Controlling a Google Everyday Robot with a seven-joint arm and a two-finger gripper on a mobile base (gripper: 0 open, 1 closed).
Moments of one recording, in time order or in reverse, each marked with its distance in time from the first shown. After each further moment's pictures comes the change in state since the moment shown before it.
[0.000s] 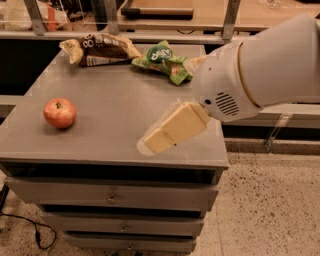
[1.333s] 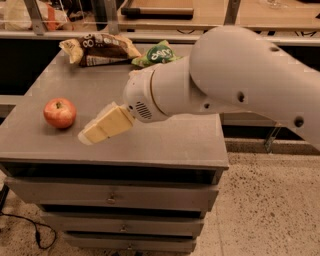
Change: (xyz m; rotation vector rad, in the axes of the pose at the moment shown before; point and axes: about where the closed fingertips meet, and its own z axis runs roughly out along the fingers) arm -0.037 0.001 0.132 -0.050 -0.147 0.036
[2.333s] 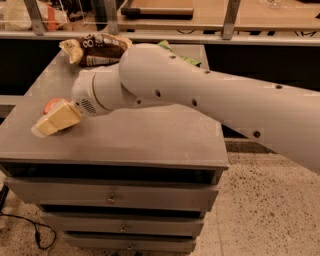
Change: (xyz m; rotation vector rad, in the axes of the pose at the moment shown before) arm -0.046 0.011 0.126 -0.110 -0.114 -0.056
